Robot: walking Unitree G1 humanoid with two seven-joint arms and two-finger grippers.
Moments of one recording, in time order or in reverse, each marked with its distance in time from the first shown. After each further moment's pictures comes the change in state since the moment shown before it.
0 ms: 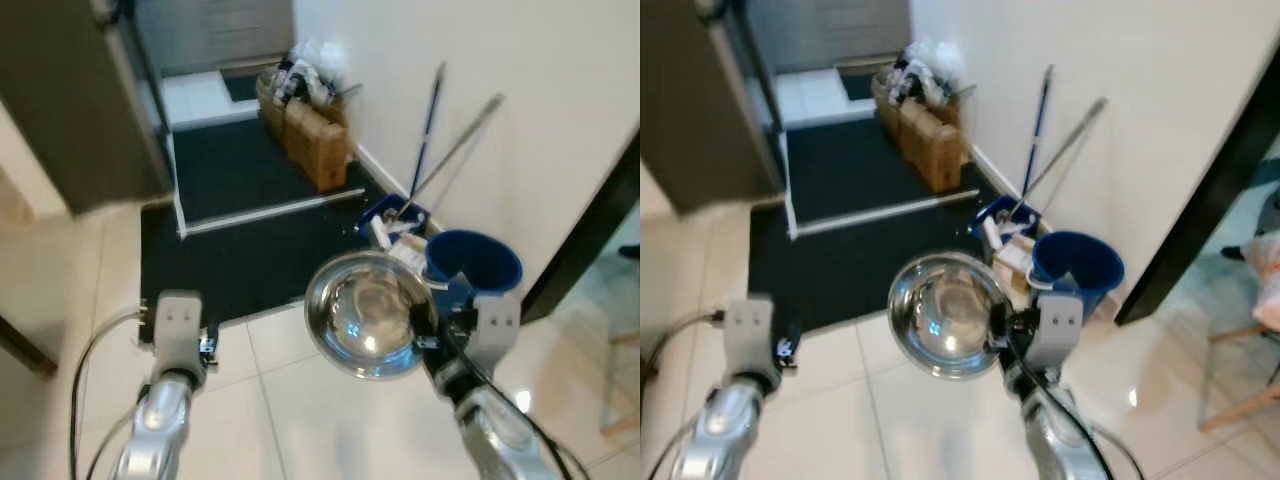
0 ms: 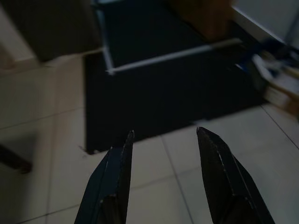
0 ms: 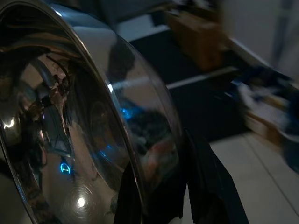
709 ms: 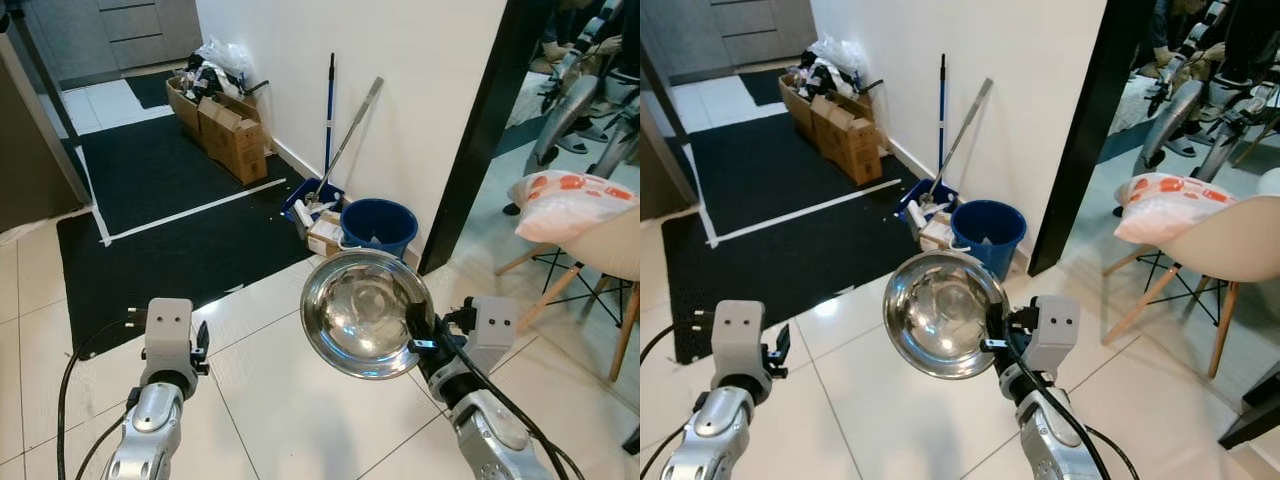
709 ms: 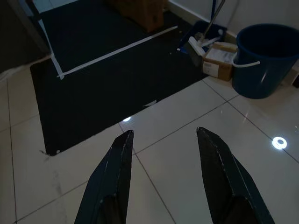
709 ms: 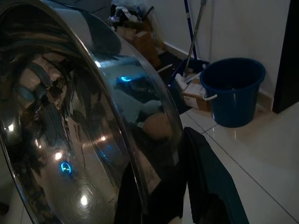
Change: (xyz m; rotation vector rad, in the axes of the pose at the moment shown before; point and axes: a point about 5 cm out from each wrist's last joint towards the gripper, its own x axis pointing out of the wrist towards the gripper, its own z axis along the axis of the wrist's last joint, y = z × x) left arm -0.004 0.010 -0.005 0.008 0.035 0.035; right arm 0.001 0.005 0.000 0.036 0.005 0.003
